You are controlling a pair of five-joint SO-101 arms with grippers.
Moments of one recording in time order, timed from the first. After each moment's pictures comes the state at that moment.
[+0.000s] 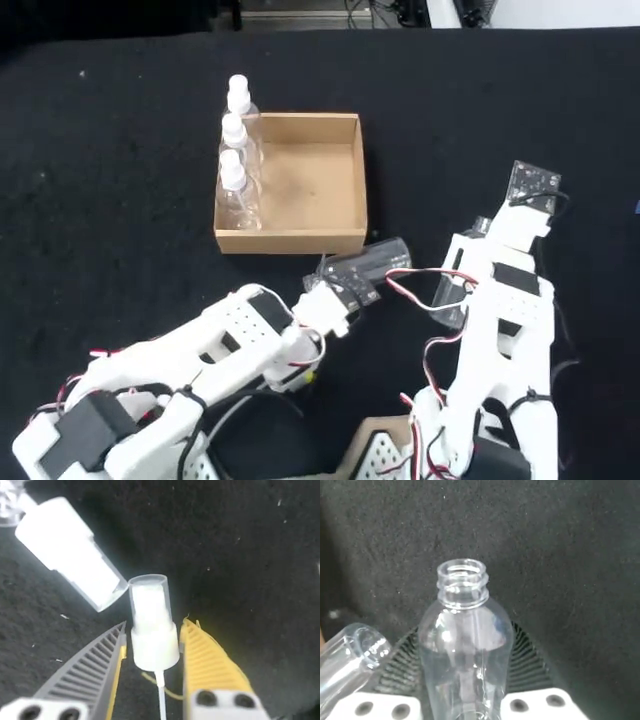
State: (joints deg) left arm 40.2 -17.8 55.7 52.7 -12.1; right arm 21.2 -31.7 61.4 38.4 -1.5
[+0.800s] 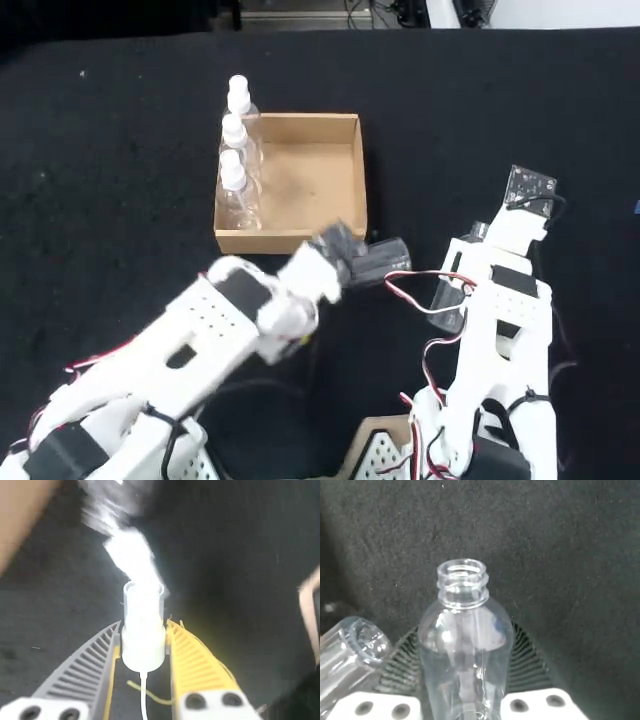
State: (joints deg) left arm 35.2 -31.1 45.3 67.5 -10.2; right arm 21.2 -31.7 62.6 38.4 -1.5
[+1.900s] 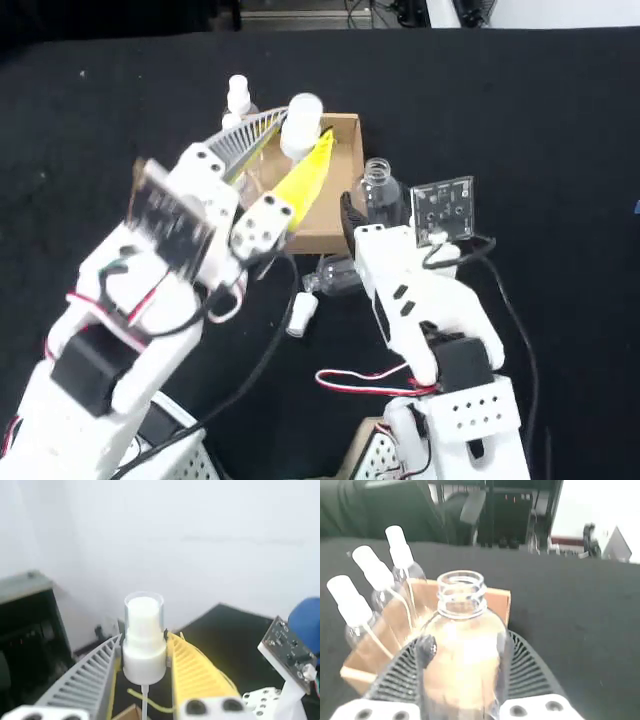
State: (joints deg) left arm 30.5 -60.9 25.6 37.1 -10.4; right arm -12.1 -74.4 67.7 35.7 -1.5
